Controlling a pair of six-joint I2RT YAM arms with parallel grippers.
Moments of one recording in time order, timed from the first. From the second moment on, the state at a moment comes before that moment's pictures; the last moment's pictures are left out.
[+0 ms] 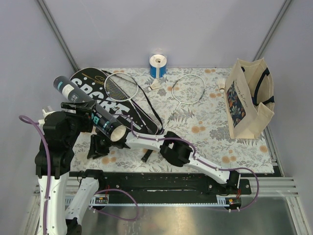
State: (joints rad) left arm -0.05 0.62 1.15 -0.87 -0.04 -1.36; right arm 1.22 2.73 2.38 -0.21 -0.39 1.14
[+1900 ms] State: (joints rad) left arm -0.05 0.61 1.17 -0.92 -0.11 -1.39; right arm 1.19 2.75 2.38 -0.24 -0.47 1.18
